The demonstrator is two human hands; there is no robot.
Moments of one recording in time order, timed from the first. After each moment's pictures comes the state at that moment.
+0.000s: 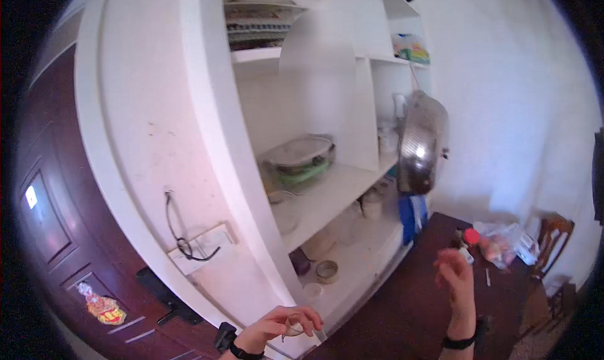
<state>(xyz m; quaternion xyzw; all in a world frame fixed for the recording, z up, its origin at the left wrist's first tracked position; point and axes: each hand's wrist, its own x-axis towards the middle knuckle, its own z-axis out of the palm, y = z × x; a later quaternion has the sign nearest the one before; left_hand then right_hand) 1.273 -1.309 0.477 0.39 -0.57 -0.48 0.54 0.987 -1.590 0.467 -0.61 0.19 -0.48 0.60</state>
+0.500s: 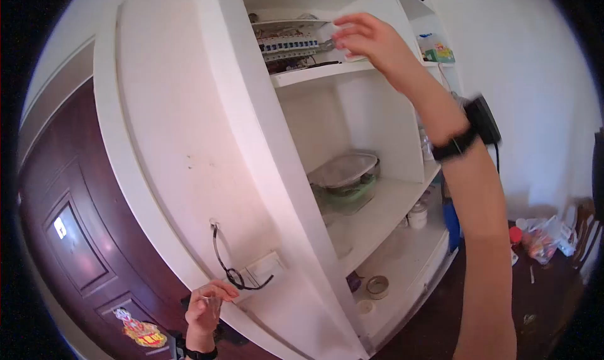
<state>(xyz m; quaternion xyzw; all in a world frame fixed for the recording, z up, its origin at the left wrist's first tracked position) 1.388 -1.171 0.596 0.53 -0.51 -0.08 0.67 1.235 -1.617 0.851 -0.70 -0.25 -0.56 0.37</state>
